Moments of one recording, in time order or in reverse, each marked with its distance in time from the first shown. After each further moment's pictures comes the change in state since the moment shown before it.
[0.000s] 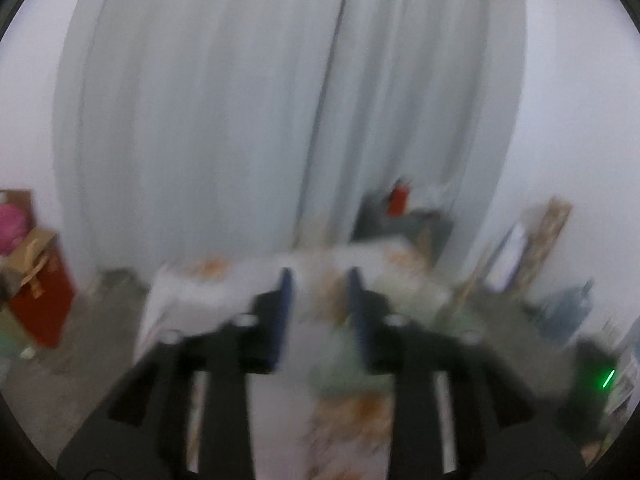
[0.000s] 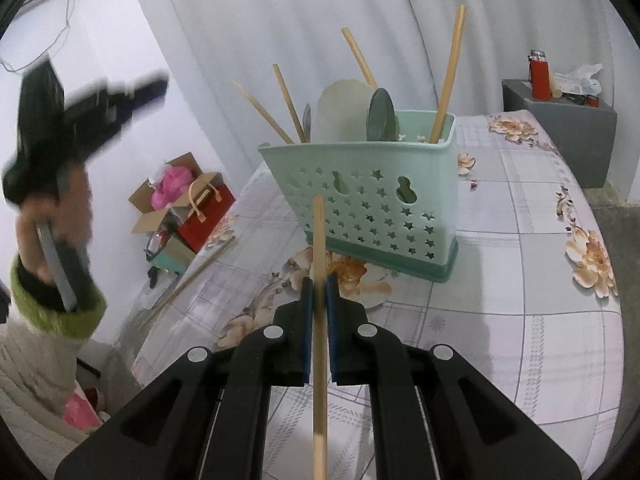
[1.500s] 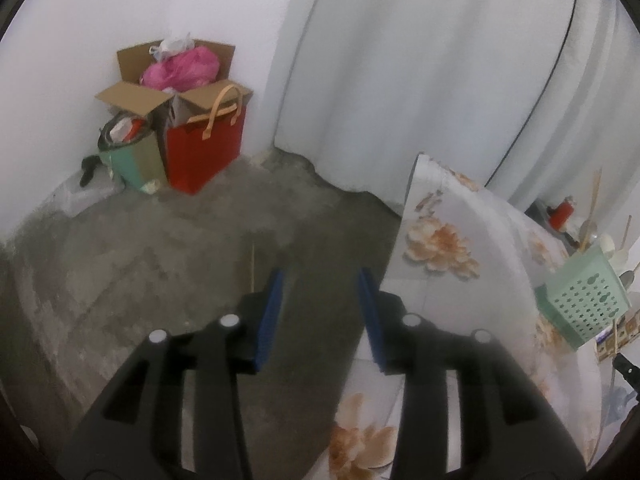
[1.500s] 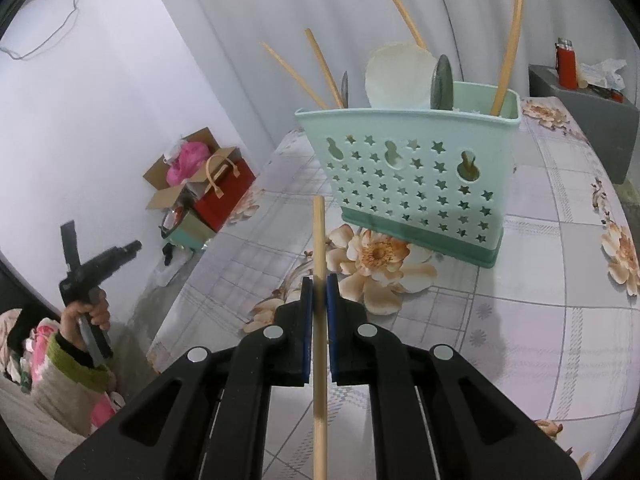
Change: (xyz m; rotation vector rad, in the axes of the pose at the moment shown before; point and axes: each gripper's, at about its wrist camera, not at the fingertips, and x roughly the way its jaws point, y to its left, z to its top) left arm -0.098 0.226 -0.161 -0.472 0.148 0.461; right arm 0.025 0.029 -0.002 -0.020 0.096 0.053
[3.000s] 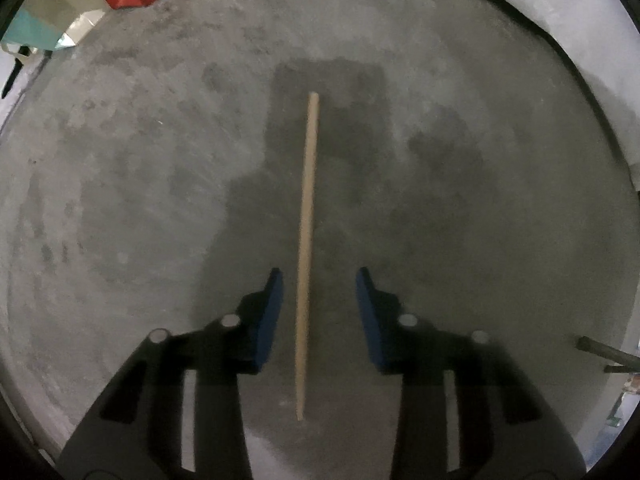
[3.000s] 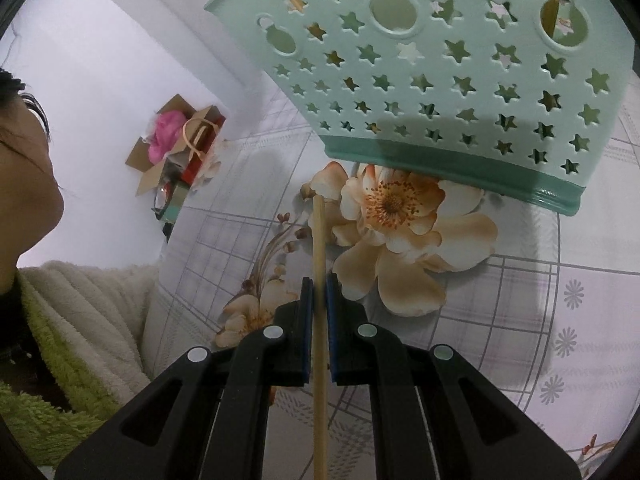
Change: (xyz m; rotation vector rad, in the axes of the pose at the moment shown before) left arm 0.591 0.159 -0.066 -0.064 0.610 0.288; right arm 0.112 -0.018 0.000 0.174 0.233 0.023
